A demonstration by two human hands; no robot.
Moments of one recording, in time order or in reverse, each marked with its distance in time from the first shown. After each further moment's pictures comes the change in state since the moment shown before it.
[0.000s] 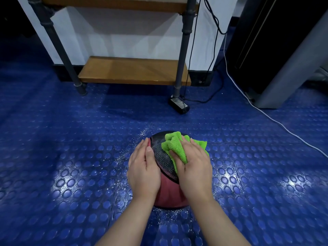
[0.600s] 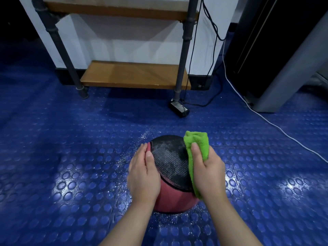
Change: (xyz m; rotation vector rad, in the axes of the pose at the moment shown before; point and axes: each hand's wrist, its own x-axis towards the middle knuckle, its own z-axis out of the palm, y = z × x) left_hand -0.007 0.002 -0.009 0.058 -0.040 0.002; right_hand 0.011 0.000 -0.034 0.311 -0.032 0.330
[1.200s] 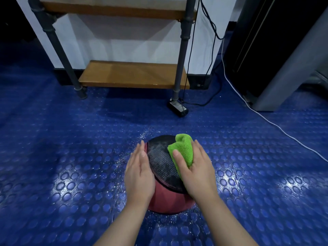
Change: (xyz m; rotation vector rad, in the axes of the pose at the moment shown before) left_hand 0.005 -0.006 -0.008 -0.082 -0.094 -0.007; right_hand 0.000 0.015 0.014 -0.280 -0.185 -0.075
